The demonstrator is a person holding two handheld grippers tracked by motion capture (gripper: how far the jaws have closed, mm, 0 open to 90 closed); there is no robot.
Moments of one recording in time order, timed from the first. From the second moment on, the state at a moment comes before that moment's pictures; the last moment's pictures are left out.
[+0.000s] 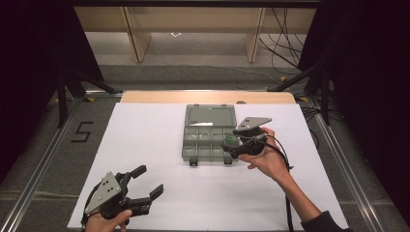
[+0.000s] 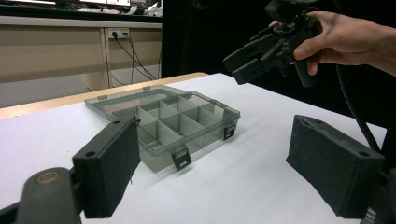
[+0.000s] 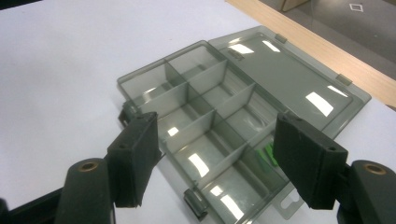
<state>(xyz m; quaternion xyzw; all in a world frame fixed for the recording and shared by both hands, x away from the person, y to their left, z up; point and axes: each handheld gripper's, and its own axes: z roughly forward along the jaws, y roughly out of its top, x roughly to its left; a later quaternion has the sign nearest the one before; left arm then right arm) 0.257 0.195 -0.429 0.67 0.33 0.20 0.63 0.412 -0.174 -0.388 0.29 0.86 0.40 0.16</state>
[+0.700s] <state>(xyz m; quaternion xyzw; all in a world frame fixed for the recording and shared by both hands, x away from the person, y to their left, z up) 0.256 0.195 -0.428 0.67 0.33 0.21 0.63 0.370 -0.185 -0.386 0.28 0.83 0.45 0.16</state>
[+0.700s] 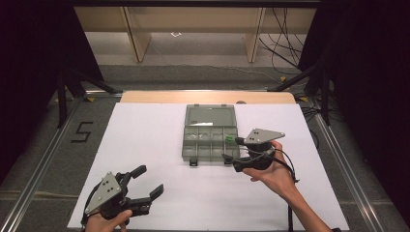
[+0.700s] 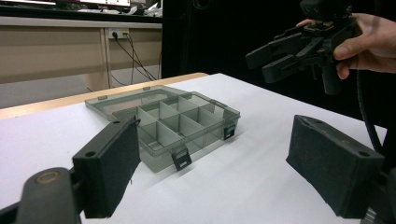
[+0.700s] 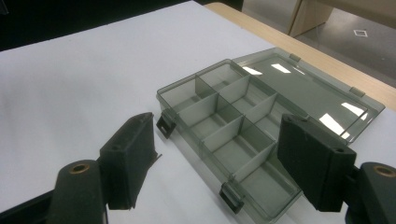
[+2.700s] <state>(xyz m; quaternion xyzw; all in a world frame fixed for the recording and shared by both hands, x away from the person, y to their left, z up) 0.255 0.195 -0.429 0.68 0.33 0.20 0.62 0.306 -0.211 -0.408 0.31 0.80 0.50 0.14</state>
